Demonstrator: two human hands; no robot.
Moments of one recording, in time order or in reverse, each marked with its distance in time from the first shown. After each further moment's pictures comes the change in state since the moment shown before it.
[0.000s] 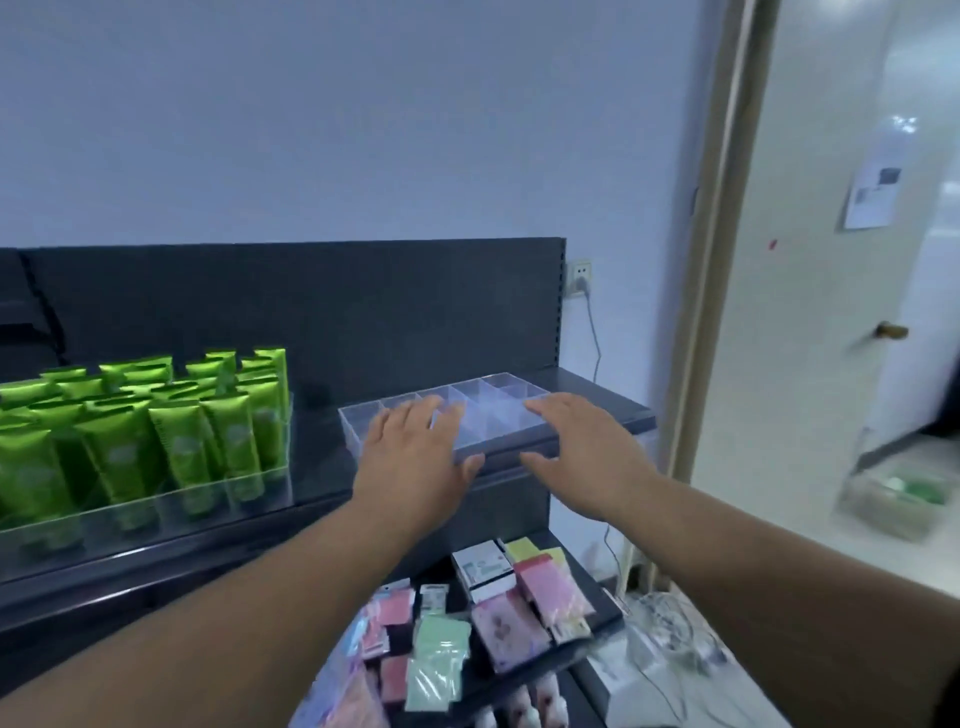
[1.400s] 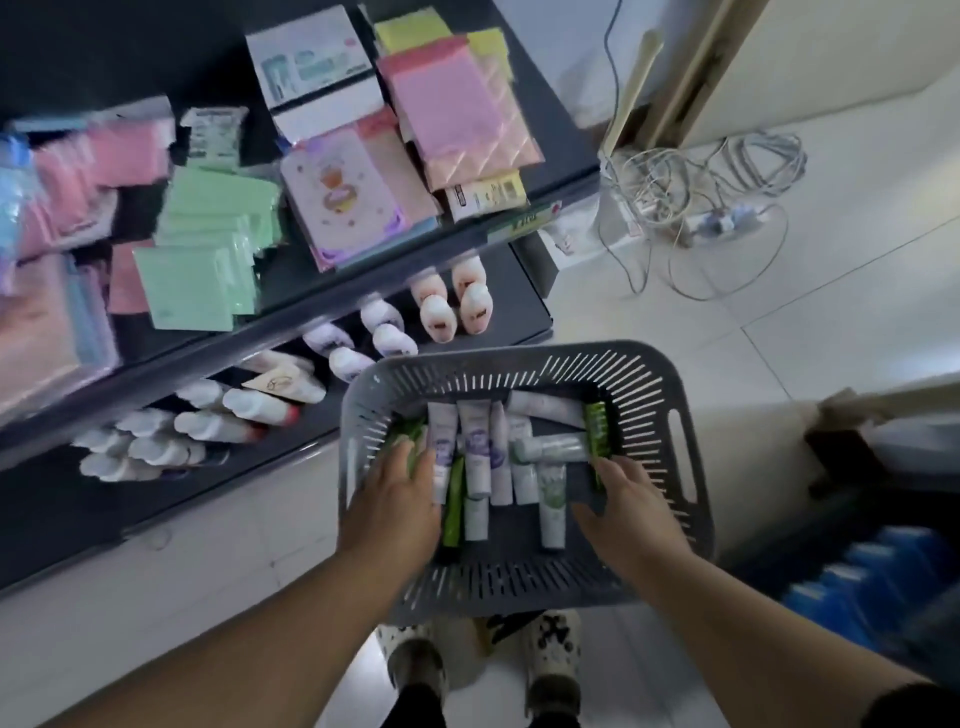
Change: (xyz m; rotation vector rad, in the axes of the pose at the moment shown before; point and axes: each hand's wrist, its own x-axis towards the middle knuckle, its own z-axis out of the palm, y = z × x) left_hand -0.232 0.135 0.546 -0.119 -1.129 -0.209; right_hand -0.258 0.350 0.464 0.180 -0.967 0.764
